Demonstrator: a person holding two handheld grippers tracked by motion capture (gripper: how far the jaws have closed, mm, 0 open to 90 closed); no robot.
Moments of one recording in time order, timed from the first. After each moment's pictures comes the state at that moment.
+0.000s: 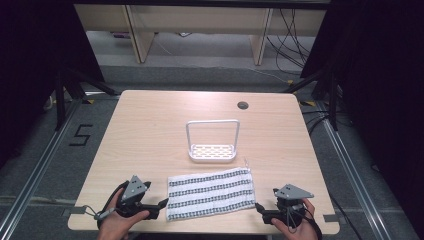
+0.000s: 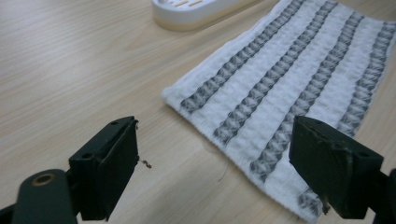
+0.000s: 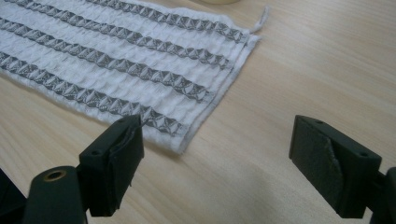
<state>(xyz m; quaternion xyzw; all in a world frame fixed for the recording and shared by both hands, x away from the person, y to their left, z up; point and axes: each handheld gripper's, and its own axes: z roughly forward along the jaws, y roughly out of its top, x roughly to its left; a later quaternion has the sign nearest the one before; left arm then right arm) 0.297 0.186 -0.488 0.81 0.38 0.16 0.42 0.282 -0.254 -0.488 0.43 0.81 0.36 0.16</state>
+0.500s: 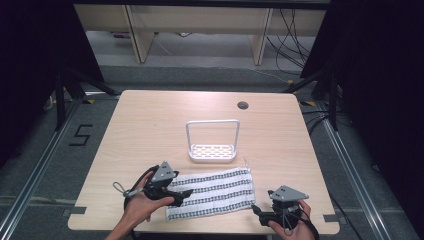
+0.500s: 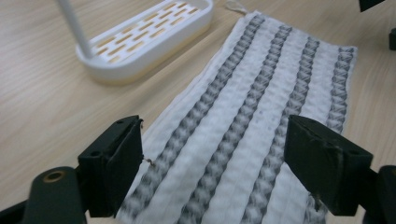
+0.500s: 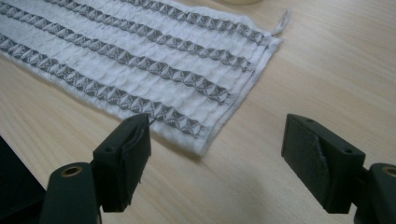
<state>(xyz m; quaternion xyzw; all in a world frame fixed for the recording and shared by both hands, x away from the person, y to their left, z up) 0.342 0.121 -0.474 0.84 0.30 0.11 0.43 0.279 -0.243 -0.487 0.41 0.83 0.35 0.16</state>
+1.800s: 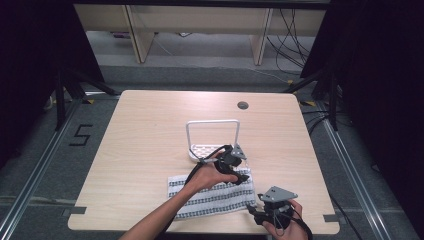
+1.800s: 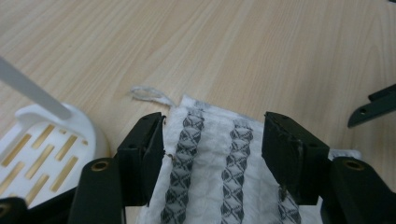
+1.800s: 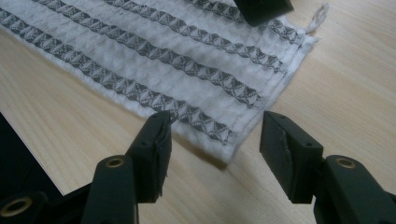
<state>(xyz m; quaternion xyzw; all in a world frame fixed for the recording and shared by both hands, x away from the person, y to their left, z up) 0.422 -0.050 -0.475 0.91 0.19 0.05 0.37 0.281 -0.225 -0.491 0.39 0.84 0.33 0.16</state>
